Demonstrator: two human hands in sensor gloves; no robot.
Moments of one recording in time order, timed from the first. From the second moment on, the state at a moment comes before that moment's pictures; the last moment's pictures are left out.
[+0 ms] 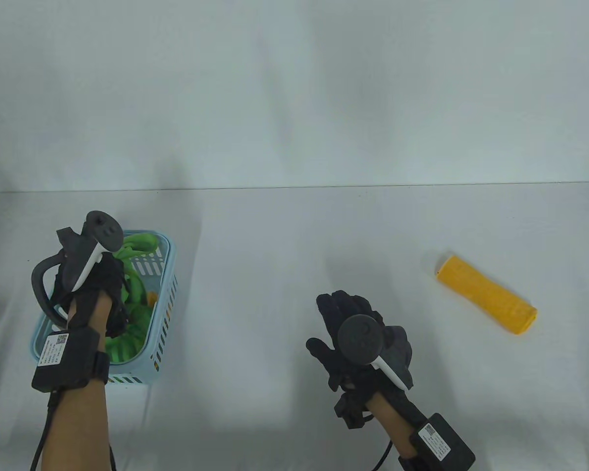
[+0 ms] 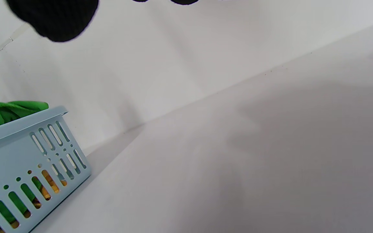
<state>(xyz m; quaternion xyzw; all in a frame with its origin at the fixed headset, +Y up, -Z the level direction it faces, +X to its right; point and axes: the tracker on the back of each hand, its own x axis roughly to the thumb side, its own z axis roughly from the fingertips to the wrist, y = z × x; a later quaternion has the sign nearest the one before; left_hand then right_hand) -0.335 -0.560 -0.403 0.00 0.23 0.03 0.97 0.093 -0.666 -0.301 0.07 -0.01 0.97 0.25</state>
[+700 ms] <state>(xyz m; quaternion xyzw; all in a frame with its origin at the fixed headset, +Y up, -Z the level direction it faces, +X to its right) -0.280 -0.436 -0.358 0.17 0.10 0.18 0.96 0.104 -0.666 -0.304 0.04 -0.01 0.96 0.27</state>
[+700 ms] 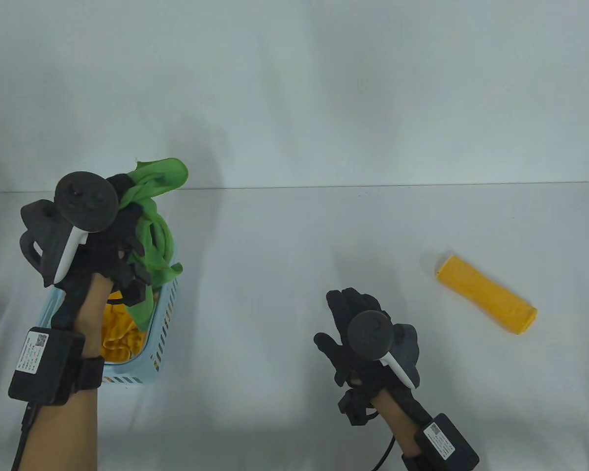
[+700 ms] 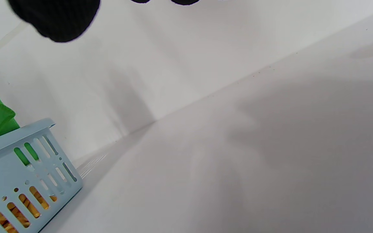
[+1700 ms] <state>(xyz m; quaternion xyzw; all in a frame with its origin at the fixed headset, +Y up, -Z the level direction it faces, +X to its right) -0.170 -0.532 -0.322 0.11 -0.11 0.36 0.92 0.136 -0.665 -0.315 -0.02 -0.02 0.95 0.32</state>
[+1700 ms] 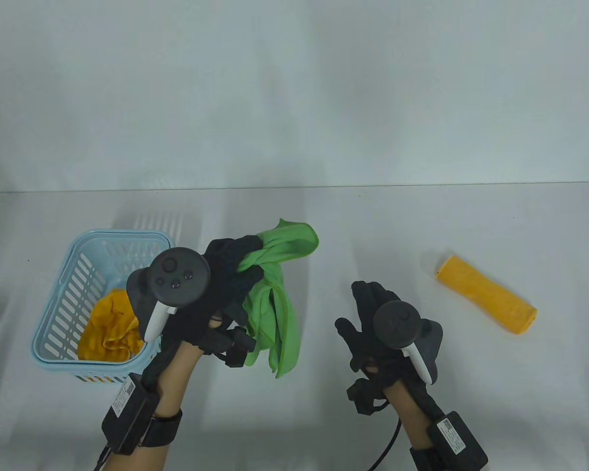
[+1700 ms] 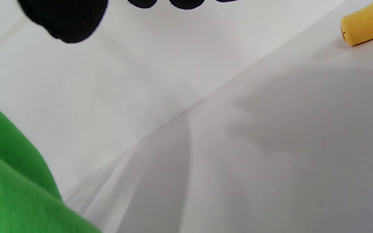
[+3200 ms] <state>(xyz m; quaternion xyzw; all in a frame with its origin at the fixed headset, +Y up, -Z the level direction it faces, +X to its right) -0.143 -0.605 -0.316 0.02 -0.10 0.35 0.93 0.048 -0.656 -0.284 0.13 0.02 0.91 0.38</state>
